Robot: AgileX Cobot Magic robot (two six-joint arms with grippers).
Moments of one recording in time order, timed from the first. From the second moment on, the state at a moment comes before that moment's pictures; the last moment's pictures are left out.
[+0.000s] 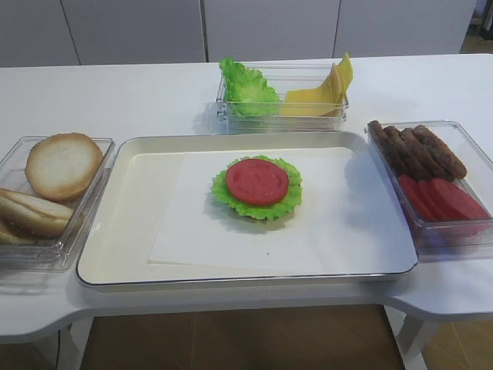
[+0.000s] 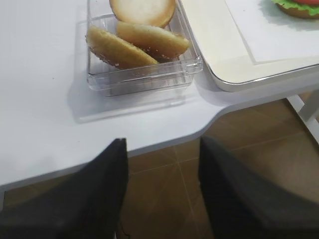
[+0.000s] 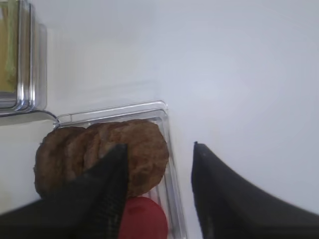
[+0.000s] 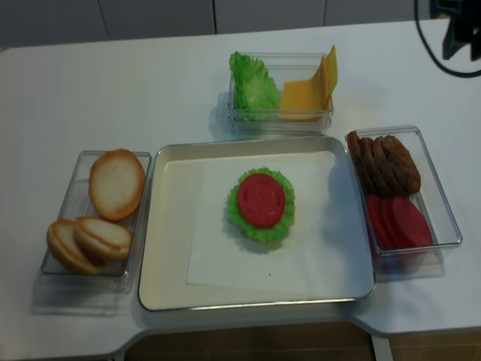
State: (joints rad) left arm -0.07 -0.02 -0.49 -0.04 1.18 0.03; right arm -0.03 1.70 -1.76 0.06 1.25 0.04
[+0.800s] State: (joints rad) left arm -0.07 -0.02 -0.49 -0.04 1.18 0.03; right arm -0.03 1.41 -1.39 0.08 1.25 0.01
